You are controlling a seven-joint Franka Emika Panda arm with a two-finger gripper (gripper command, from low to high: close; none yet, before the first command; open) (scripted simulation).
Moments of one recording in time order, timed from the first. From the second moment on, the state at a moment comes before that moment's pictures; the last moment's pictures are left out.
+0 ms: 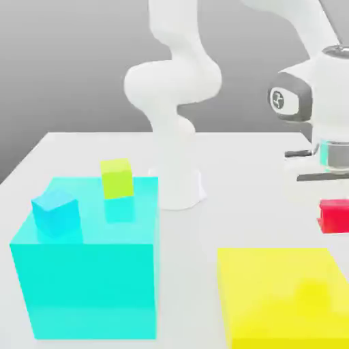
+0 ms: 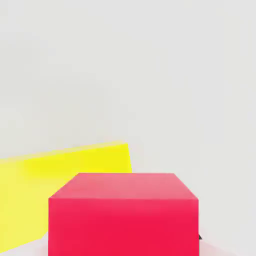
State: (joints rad) arm 0.38 -0.06 0.20 -2.53 0.26 2.59 -1.69
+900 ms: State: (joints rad) arm -0.35 0.53 -0.24 -2.02 0.21 2.52 -1.36
